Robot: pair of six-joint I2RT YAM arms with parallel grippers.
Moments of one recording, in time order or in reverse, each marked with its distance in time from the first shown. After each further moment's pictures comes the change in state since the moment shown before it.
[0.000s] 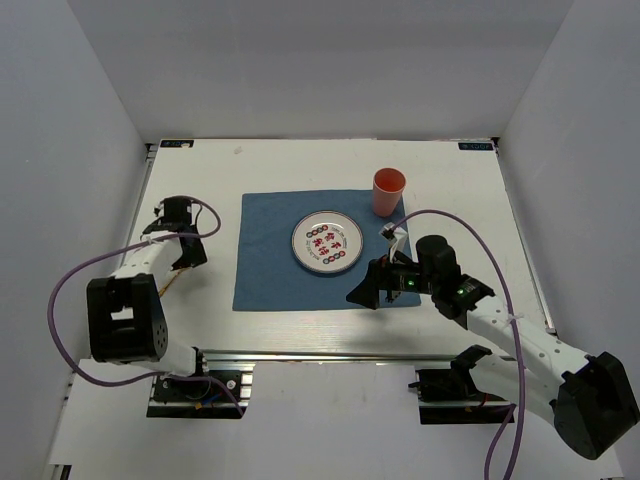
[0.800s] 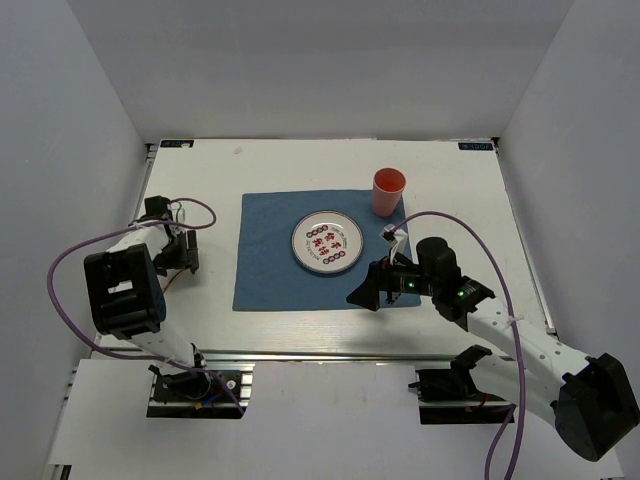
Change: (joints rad) left arm 0.168 0.201 0.087 0.006 0.349 0.338; right arm 0.003 -0.012 -0.018 0.015 0.003 -0.003
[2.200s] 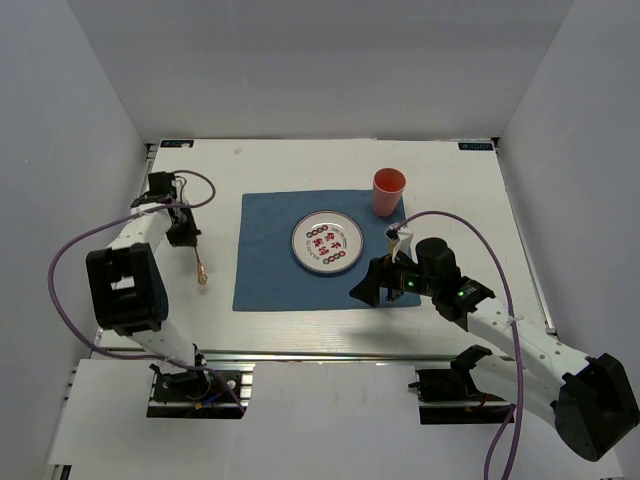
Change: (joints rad) left arm -0.065 0.052 0.190 -0.045 0.090 -0.276; right arm 0.000 0.000 0.000 -0.032 0.133 -0.010
